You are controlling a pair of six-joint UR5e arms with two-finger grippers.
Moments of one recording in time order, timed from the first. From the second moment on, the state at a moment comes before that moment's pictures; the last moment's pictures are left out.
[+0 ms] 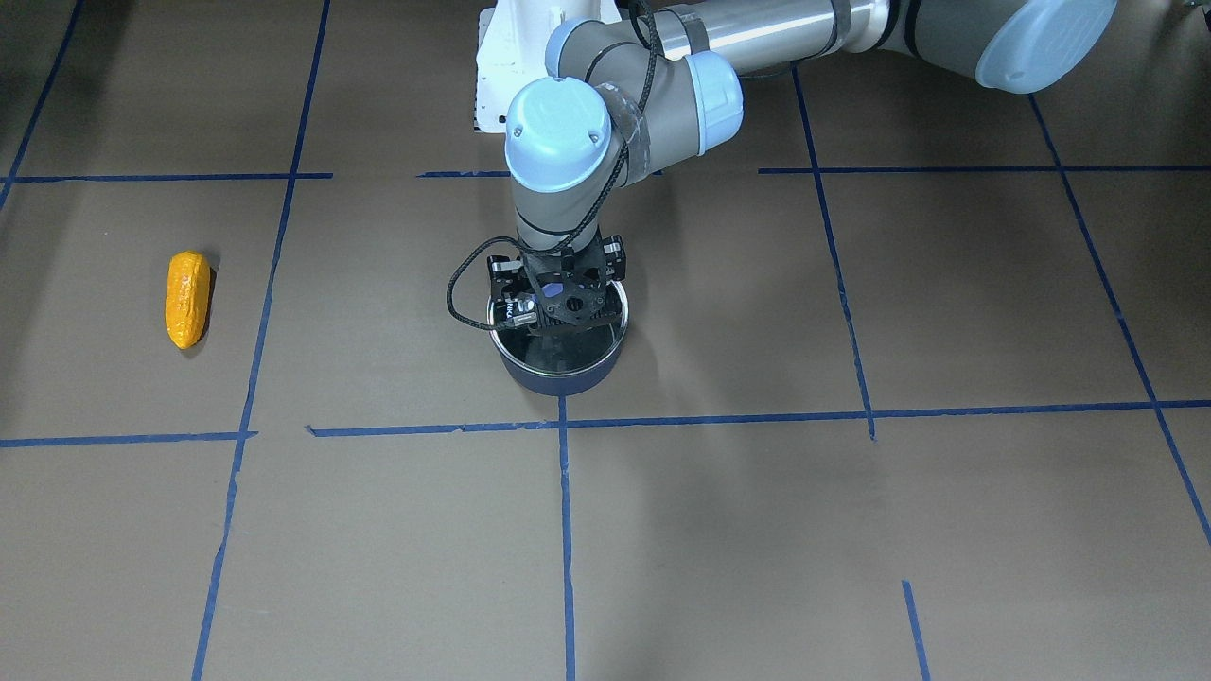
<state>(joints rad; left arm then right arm) -0.61 -2.60 -1.35 -1.47 -2.07 -1.29 1.61 -1.59 1.58 -1.59 2.40 -0.15</state>
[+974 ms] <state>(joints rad) -0.67 -2.58 -1.42 -1.44 -2.07 -1.29 1.61 -1.59 1.59 -1.59 2.40 -0.15</state>
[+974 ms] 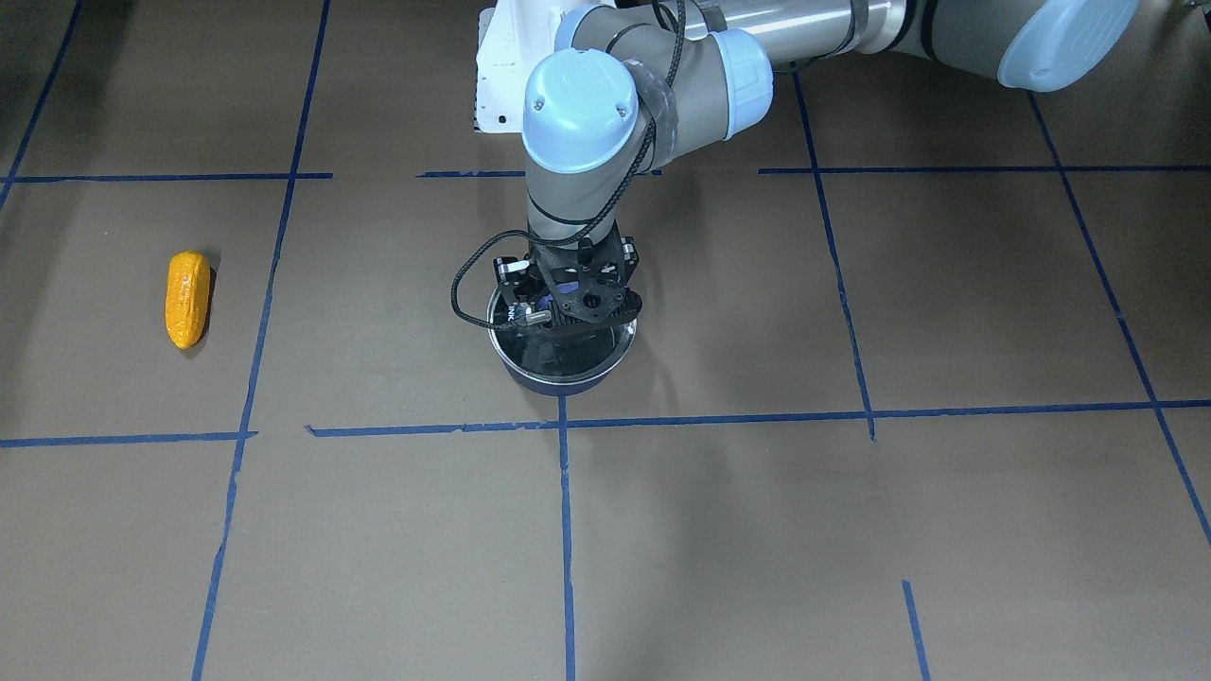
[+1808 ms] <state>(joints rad) -0.70 -2.24 -1.77 -1.42 -2.08 -1.26 1.61 -1.59 1.60 -1.59 2.40 -0.15</state>
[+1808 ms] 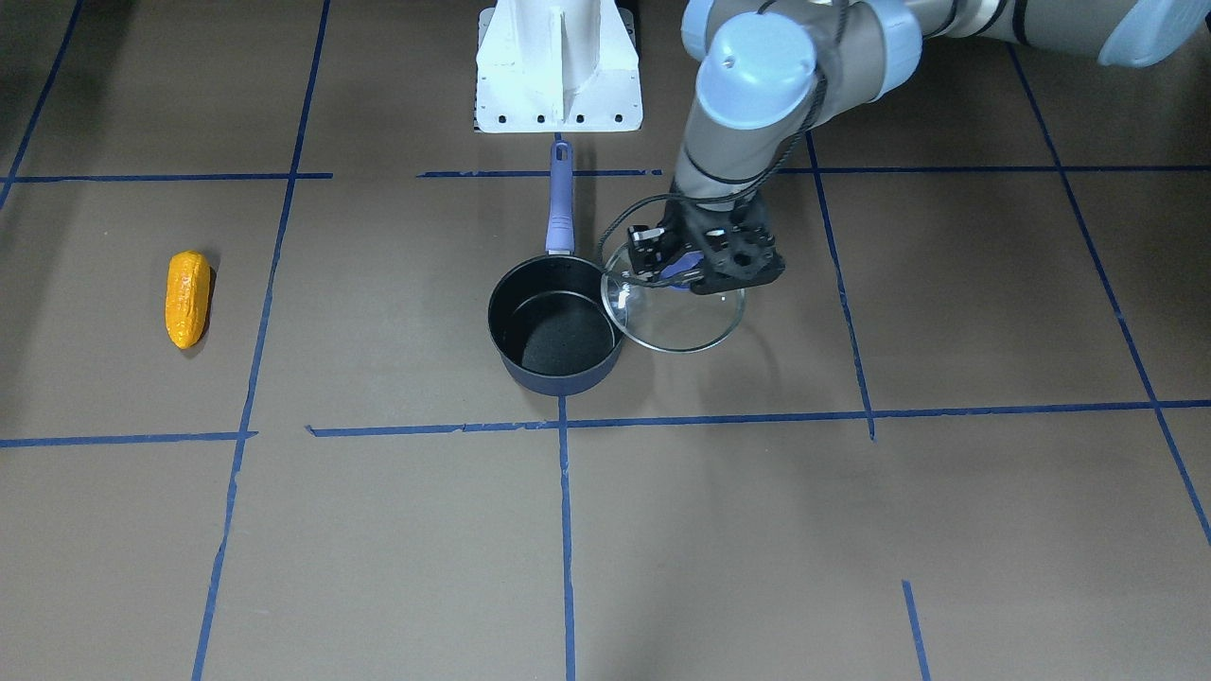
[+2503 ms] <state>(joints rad) -0.71 -2.16 -1.80 -1.43 -2.07 -1.25 1.61 -1.56 1.61 -1.59 2.41 -0.14</state>
